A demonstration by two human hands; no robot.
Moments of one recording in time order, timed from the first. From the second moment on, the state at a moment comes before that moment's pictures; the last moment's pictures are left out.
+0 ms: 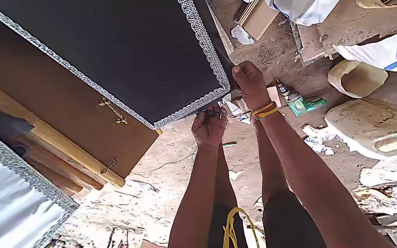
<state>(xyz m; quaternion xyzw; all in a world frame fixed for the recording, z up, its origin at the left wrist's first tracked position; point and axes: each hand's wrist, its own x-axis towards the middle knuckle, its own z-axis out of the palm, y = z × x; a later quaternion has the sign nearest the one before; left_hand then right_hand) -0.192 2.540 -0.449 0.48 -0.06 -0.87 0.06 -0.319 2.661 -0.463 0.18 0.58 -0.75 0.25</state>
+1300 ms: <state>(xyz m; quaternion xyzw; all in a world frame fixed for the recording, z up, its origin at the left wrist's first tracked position) -0.176 2.544 -0.474 0.37 -0.08 -0.93 -0.01 -0.290 2.686 -0.462 0.13 0.50 -0.80 0.30</state>
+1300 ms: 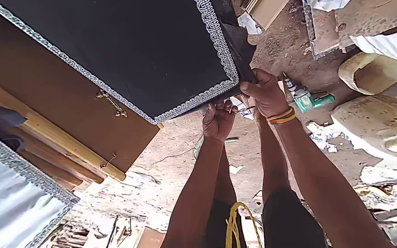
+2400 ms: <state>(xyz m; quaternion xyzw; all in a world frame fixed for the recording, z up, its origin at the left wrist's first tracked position) -0.192 2.536 -0.455 0.66 -0.35 -0.63 -0.23 -0.285 2.697 -0.515 0.35 0.75 -0.52 0.21</state>
